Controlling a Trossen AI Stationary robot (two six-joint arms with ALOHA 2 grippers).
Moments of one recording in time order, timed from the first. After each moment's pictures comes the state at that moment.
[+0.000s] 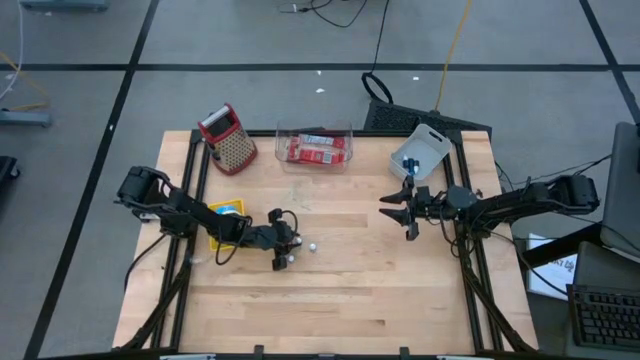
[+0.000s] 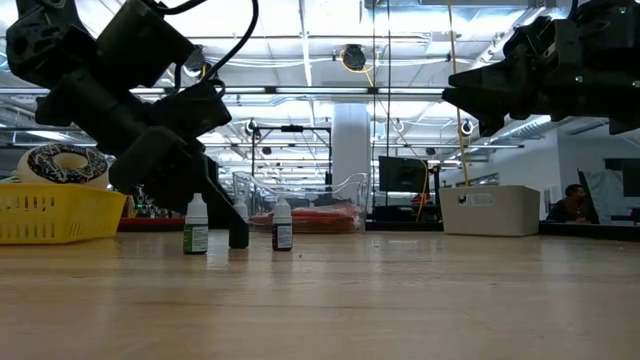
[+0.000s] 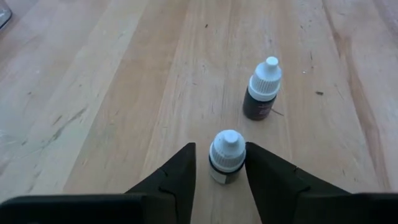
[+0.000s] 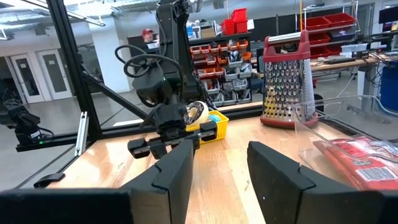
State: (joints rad) left arm -0.24 1.65 0.49 0.50 -0.28 -0.19; right arm -0.09 1.00 0.03 1.09 -0.05 0.14
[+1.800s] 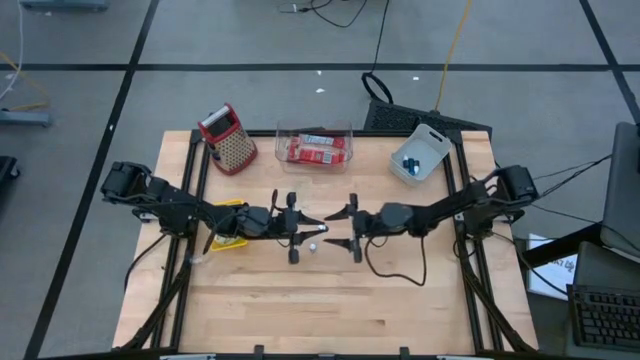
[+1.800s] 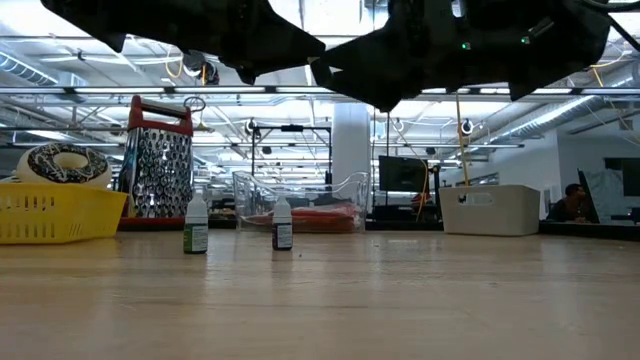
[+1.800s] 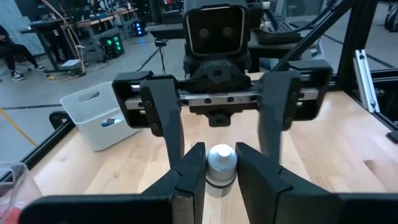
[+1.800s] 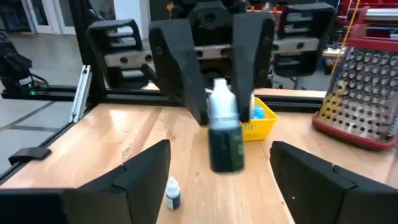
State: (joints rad) left arm -0.21 1.50 0.70 0.65 -0.27 0.07; right arm 0.13 1.63 0.63 0.95 0.08 -0.02
